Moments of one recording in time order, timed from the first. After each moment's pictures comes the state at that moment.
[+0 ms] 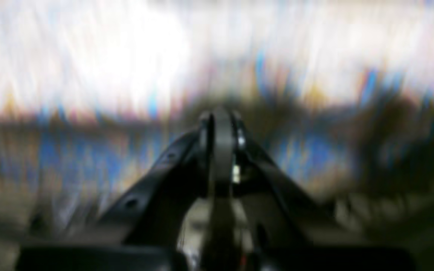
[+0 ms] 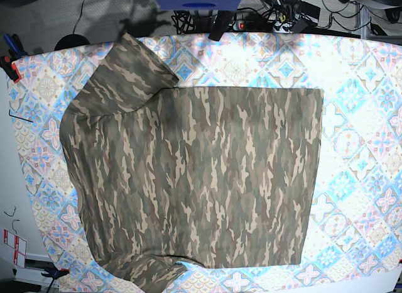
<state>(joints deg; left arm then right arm) 41.8 -4.4 -1.3 45.2 -8.1 -2.2 -74.9 -29.8 -0.7 6.9 -0.7 0.4 3.0 75.9</state>
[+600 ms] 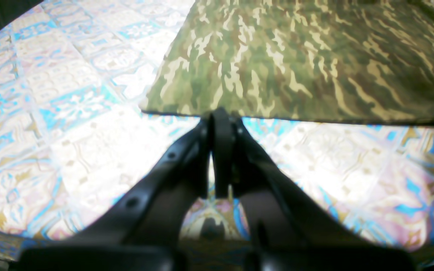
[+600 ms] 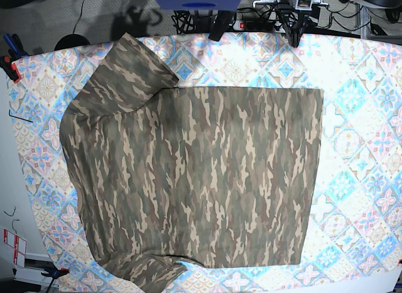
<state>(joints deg) 49.6 -4.5 -1.3 77.7 -8.5 -2.2 -53.5 -51.0 -0.3 6.6 47.8 0.5 3.1 68.3</state>
